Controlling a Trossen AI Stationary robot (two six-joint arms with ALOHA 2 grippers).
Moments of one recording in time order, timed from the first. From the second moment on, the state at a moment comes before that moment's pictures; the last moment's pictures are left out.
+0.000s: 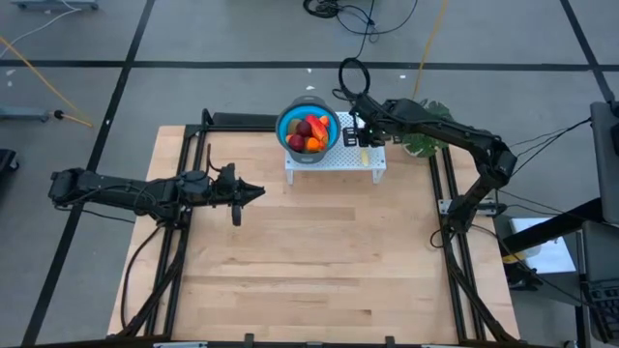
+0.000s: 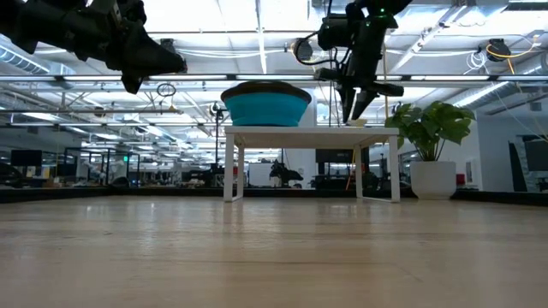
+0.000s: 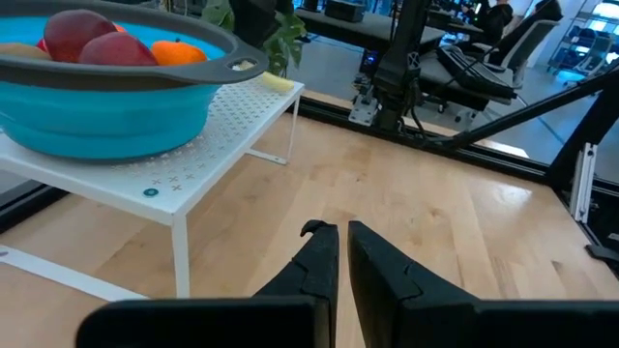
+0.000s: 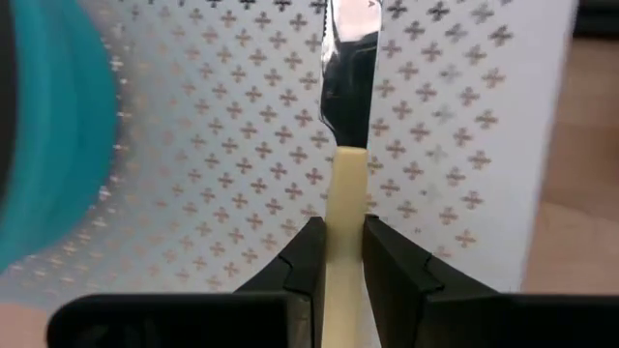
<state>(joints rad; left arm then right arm) 0.01 0.74 0.37 0.18 -0.16 -0.23 -0.56 1.66 1.51 -1.04 0.11 0.86</state>
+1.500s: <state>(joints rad) 0.01 0.74 0.37 0.18 -0.16 -0.24 -0.56 1.65 1.47 -1.02 0.08 0.88</state>
